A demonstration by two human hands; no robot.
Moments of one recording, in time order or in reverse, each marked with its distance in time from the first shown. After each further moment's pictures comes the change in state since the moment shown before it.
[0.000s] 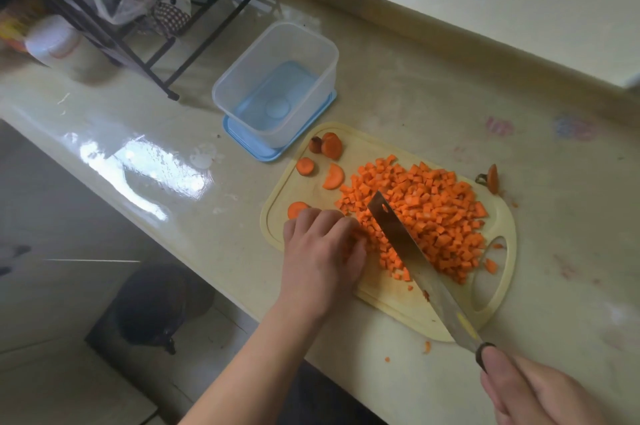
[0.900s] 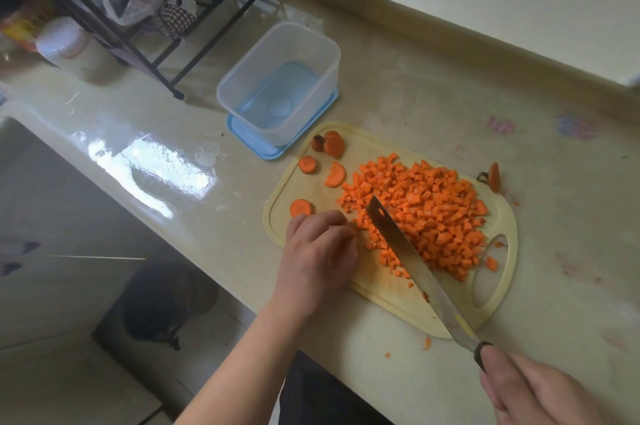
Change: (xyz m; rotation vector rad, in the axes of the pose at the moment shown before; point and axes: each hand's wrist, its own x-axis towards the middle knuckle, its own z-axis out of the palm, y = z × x) left_hand -0.006 -0.013 -0.003 -0.165 0.034 0.083; right_hand 0.002 0.005 0.002 0.000 0.106 0.048
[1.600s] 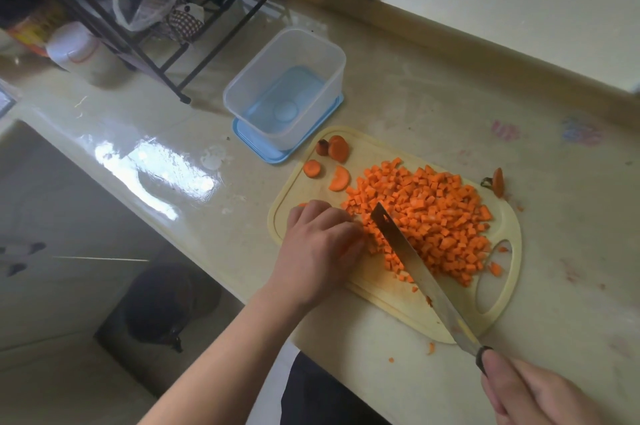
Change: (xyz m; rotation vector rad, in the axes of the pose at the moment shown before) left_hand 0.021 -0.006 -0.014 0.126 -0.218 0.059; right_hand 0.005 0.009 0.004 -0.009 0.003 -0.079
